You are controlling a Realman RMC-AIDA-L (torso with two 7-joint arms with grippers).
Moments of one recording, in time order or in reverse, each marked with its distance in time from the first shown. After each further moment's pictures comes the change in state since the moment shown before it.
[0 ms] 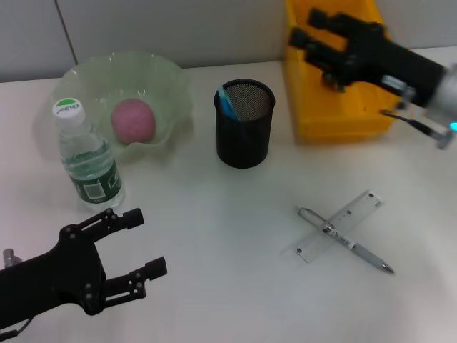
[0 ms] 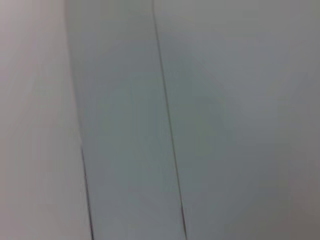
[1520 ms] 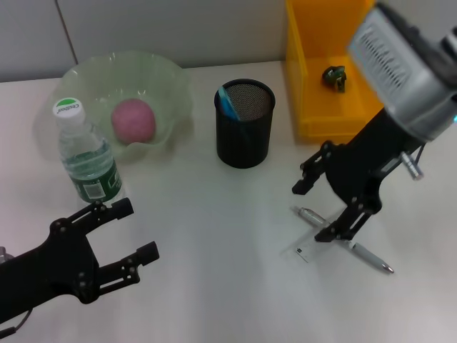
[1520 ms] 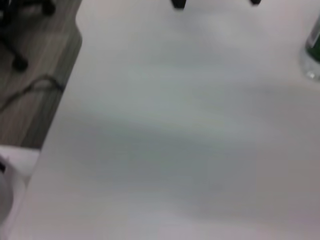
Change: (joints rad) left arm 0.005 -0.008 -0.046 -0.027 -0.018 -0.013 -0.008; right arm 0.246 -0.053 -0.605 -0.504 -0.843 -0.322 0.390
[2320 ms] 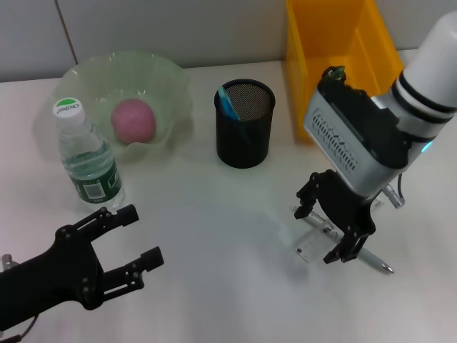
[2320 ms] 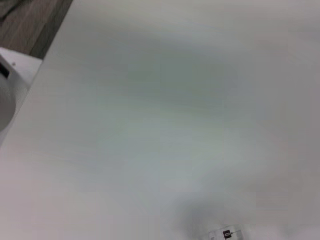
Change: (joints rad) left arm 0.000 -0.001 0.005 -0.029 -0.001 0.009 -0.026; right arm -0.029 0.049 -0.258 -0.023 -0.075 0.137 -0.031
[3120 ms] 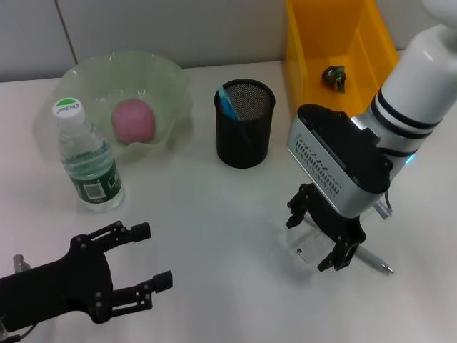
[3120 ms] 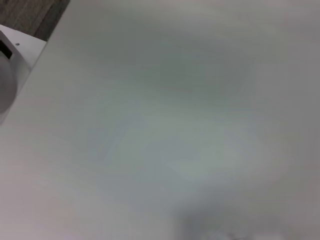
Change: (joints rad) left arm 0.005 0.008 0.110 0.089 0.028 -0.061 -0.001; right arm -0.009 0.010 -0.108 0.007 0.022 0.059 0.010
